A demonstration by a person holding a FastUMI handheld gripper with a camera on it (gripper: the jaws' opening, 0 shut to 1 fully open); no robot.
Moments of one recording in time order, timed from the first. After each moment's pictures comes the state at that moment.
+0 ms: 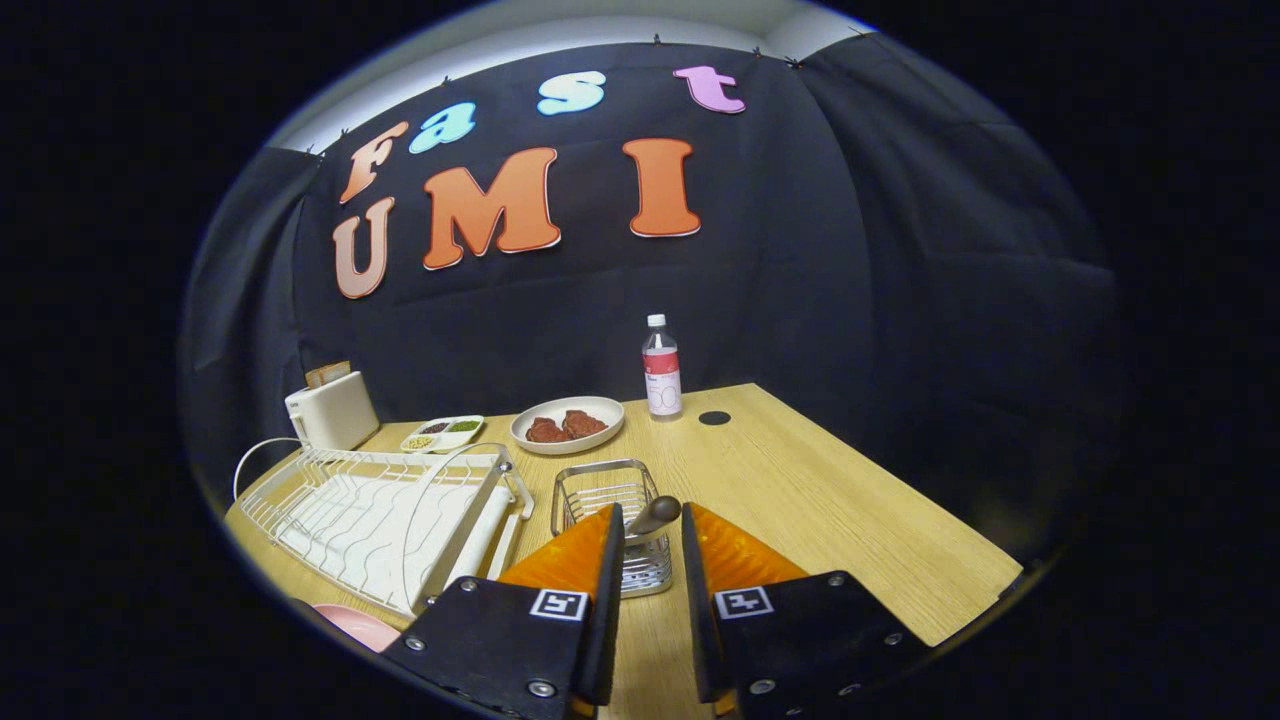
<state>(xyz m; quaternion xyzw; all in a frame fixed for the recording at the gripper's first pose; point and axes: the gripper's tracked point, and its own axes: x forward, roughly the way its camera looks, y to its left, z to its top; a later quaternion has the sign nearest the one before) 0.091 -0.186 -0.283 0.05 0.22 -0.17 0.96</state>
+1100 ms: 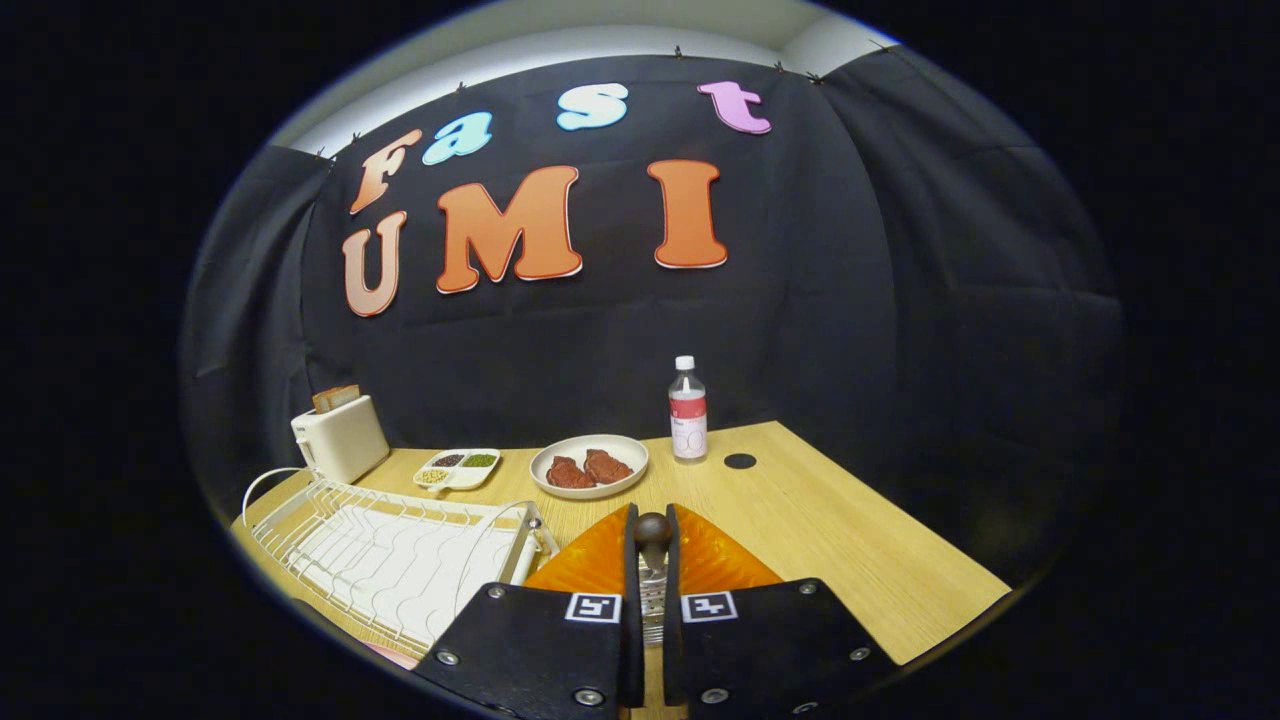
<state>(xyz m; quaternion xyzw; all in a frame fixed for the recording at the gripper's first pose) 0.138 -0.168 -0.226 0.01 0.17 -0.16 0.97</state>
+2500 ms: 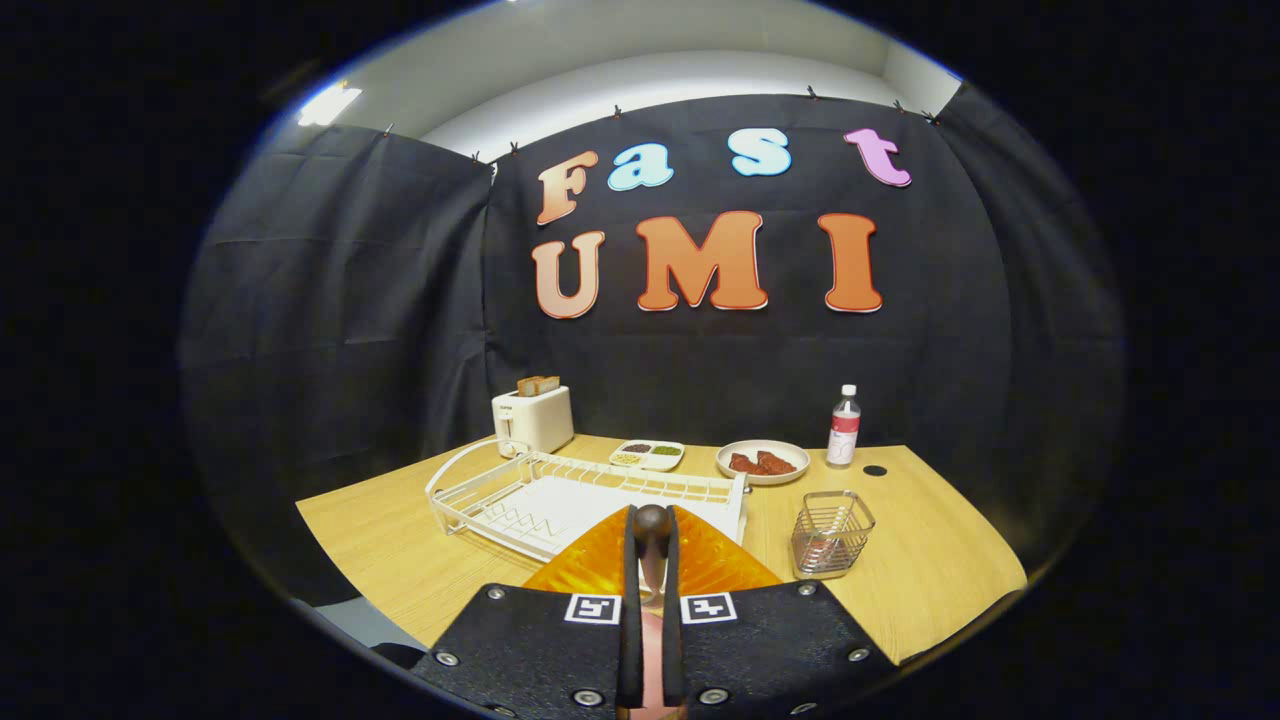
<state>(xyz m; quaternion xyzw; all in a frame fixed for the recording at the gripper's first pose) 0.011 0.036 -0.191 0.01 0.17 0.06 0.98</state>
